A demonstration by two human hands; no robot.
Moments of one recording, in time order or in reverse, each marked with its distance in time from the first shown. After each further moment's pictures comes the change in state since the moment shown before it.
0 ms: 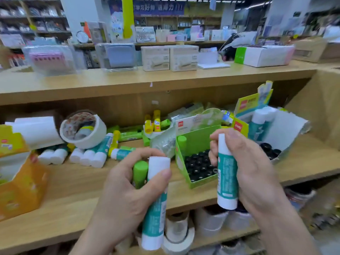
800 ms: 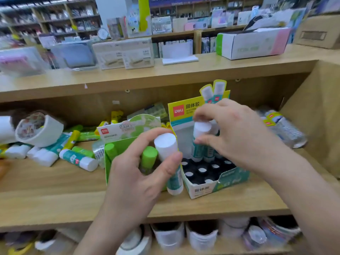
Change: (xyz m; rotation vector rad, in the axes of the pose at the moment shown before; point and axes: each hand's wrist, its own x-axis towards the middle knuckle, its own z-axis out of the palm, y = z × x) left_hand 0.061 0.018 0.196 0.353 0.204 0.177; right_hand 0.127 -0.015 -0.176 -1.072 -0.335 -0.550
